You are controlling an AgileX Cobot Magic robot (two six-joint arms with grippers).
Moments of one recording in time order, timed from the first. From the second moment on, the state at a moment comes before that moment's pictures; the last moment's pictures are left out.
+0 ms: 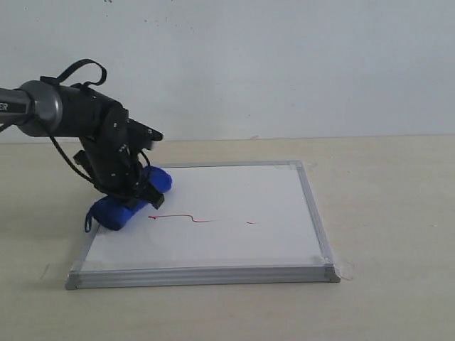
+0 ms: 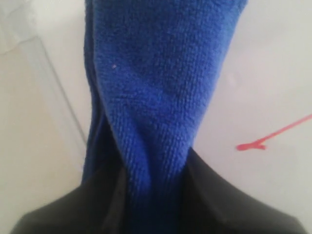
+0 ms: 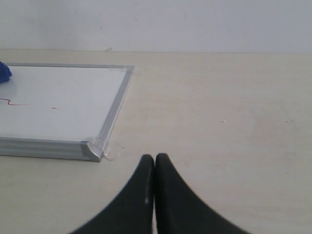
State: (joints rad) left arm -0.21 2.23 -1.61 0.26 0.75 0.01; right arm 0.12 0.00 0.00 0.10 0.34 -0.07
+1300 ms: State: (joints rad) left arm -0.25 2.23 -1.62 -0.15 0.77 0.38; right arm 0.12 0.00 0.00 0.10 0.34 -0.07
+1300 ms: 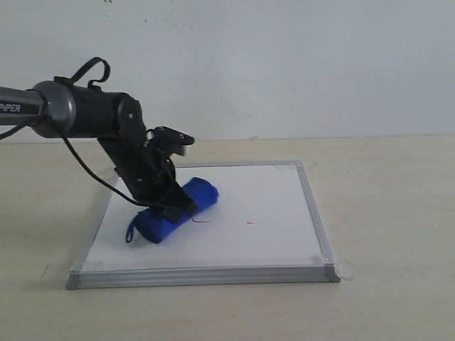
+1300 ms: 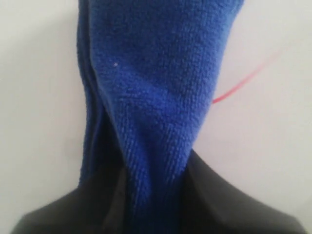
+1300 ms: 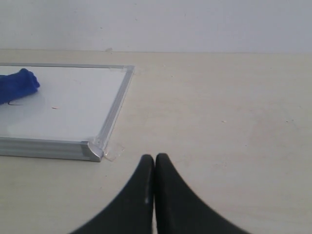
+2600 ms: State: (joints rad) left arm -0.15 2.23 -1.61 -0.23 0.72 0.35; right arm 0.12 0.00 0.00 0.10 0.34 -0.07
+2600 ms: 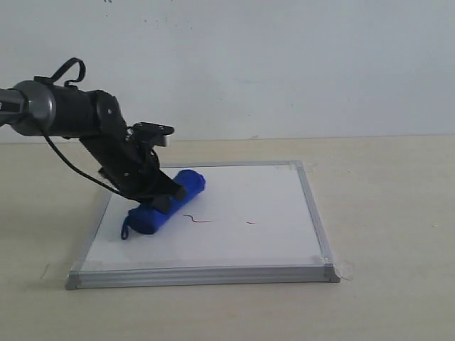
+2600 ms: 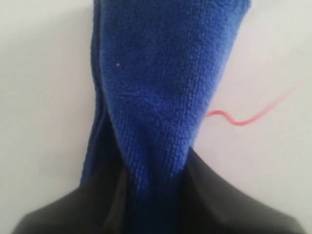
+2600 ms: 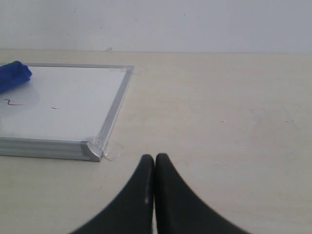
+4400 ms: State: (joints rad) left arm -0.21 2.17 -1.60 -0.26 0.88 0.36; right arm 0.12 0.00 0.00 0.10 0.34 -0.07
